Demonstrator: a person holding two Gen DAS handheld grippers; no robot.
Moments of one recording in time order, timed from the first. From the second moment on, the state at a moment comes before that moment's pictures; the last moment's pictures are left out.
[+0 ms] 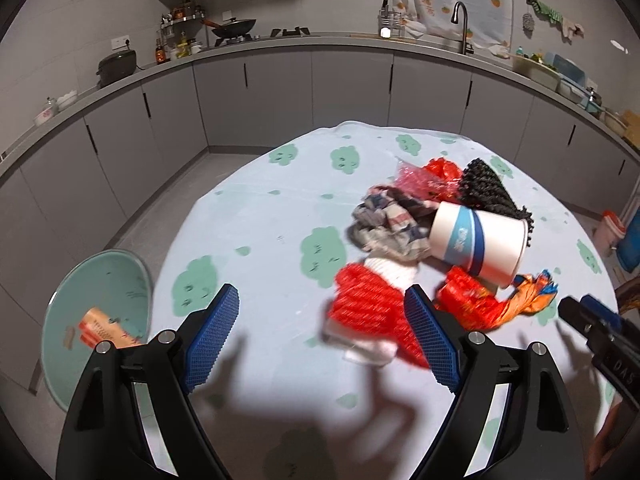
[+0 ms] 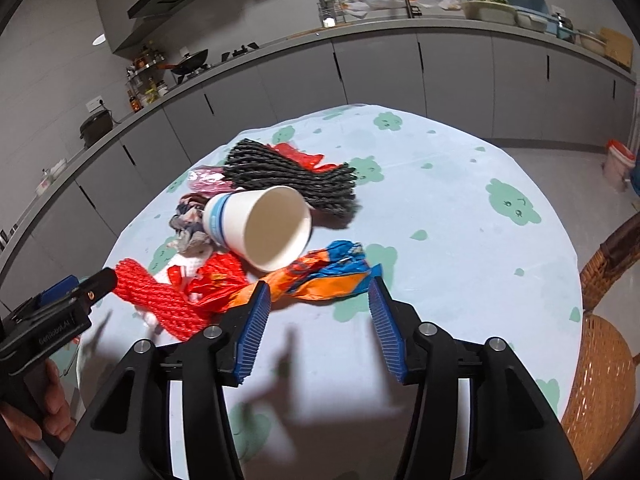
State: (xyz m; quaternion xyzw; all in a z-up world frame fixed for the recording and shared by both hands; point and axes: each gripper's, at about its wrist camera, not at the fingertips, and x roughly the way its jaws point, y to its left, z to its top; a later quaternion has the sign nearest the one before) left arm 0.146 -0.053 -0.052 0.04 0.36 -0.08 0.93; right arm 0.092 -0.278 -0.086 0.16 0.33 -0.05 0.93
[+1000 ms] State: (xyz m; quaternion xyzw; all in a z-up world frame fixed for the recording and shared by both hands) left arm 0.145 -0.070 -0.066 0.03 0.39 -0.14 0.91; right arm 0.129 -0.277 -0.102 0.21 0.37 -0.03 0.90
